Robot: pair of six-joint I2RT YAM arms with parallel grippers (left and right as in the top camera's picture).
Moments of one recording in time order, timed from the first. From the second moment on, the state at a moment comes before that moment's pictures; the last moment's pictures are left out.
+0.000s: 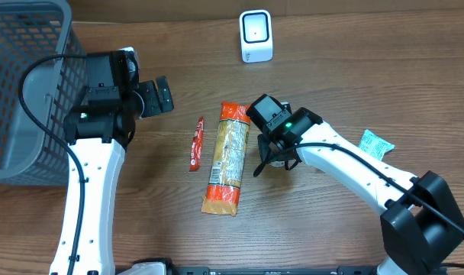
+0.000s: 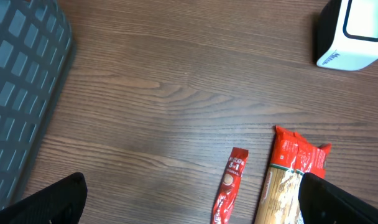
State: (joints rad) left arm 0.04 1.41 1.38 -0.85 -0.04 -0.17; right arm 0.71 1.81 1.35 -0.92 0.14 0.52
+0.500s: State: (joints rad) left arm 0.04 1.41 1.38 -0.85 -0.04 -0.17; right arm 0.71 1.81 1.35 -0.93 0.14 0.53
